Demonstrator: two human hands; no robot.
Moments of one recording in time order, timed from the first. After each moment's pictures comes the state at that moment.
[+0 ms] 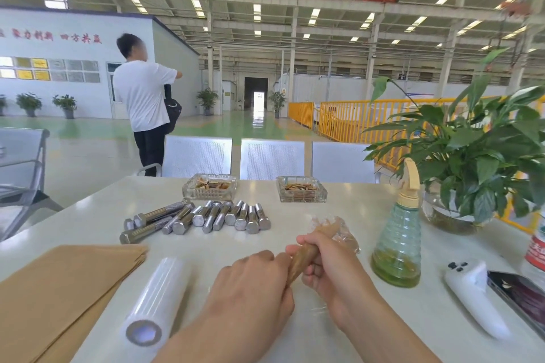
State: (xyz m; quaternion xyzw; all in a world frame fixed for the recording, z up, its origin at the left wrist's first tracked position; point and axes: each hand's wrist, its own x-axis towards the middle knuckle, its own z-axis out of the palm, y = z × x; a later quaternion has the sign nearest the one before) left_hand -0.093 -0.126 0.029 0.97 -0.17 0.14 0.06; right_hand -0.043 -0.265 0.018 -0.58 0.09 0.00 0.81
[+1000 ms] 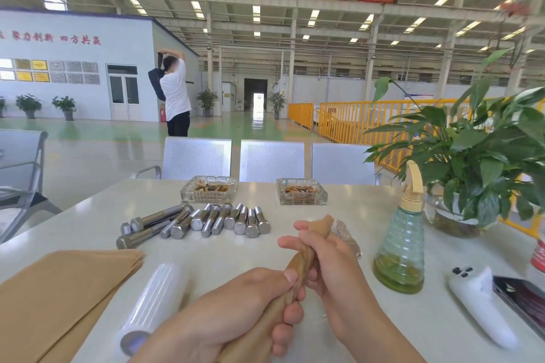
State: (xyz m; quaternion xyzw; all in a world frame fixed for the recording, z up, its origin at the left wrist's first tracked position) left_hand -0.086 -0.104 0.027 0.72 -0.18 -0.21 0.64; right_hand -0.048 -0.264 0.017 -0.60 -0.03 -0.04 0.80
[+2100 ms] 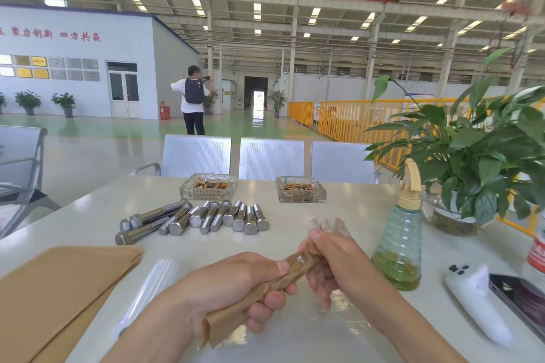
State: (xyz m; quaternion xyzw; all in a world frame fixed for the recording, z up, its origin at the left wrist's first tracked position) left_hand -0.061 -0.093 0.034 0.65 -0.15 -0.33 0.66; right_hand -0.051 -0.302 0.022 -0.74 -0.15 0.02 0.66
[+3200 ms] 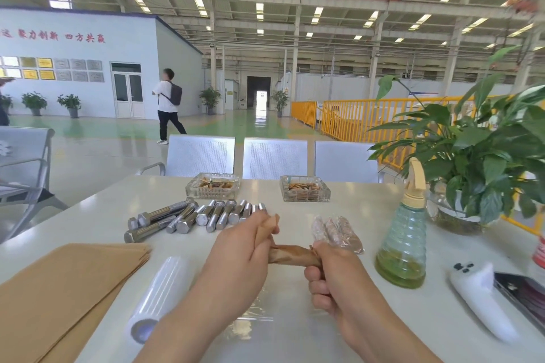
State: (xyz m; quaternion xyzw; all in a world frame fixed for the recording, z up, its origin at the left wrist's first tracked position) left_hand -0.060 -0.097 0.027 0.83 -0.21 0.25 0.46; right_hand -0.071 -0.264 0.025 -0.63 0.10 0.03 0.77
